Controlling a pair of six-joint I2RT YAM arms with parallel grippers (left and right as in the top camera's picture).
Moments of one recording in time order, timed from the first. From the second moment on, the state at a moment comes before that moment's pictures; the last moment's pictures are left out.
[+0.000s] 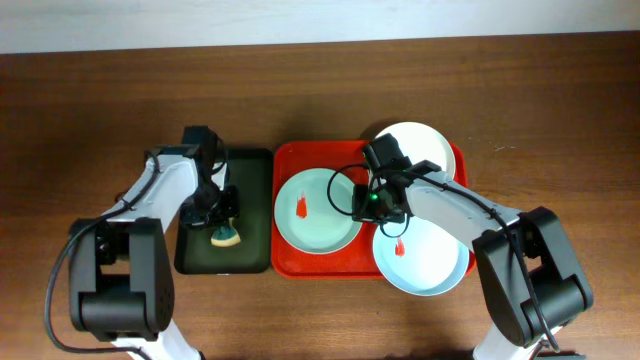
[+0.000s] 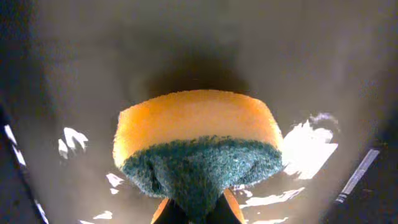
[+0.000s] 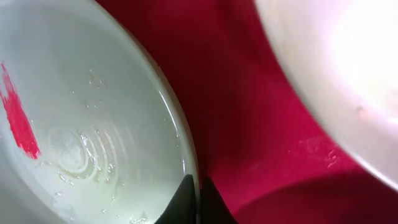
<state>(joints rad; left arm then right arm) -0.06 1.88 1.20 -0.94 0.09 -0.14 0.42 1.84 1.07 -0.54 -0.25 0.53</state>
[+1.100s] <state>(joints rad) -0.15 1.72 1.26 -0.99 0.07 -0.14 0.42 1.82 1.10 -0.60 -0.24 0.49</state>
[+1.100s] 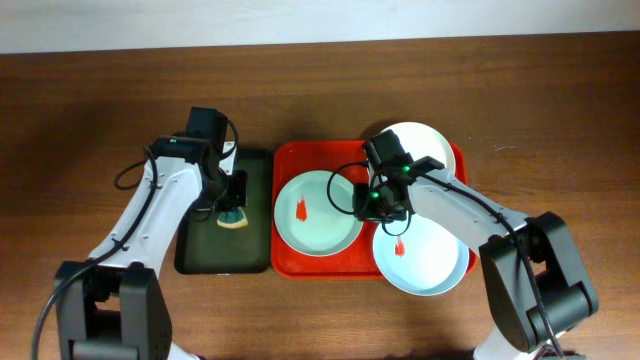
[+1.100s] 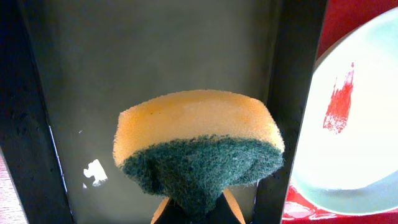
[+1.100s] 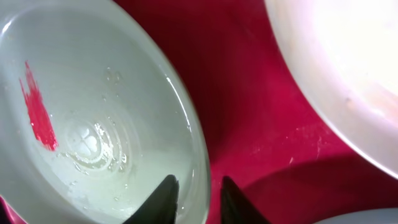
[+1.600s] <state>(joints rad) -0.15 1.72 1.26 -0.98 0.07 -0.14 0.42 1.82 1.10 -0.57 -0.23 0.49</state>
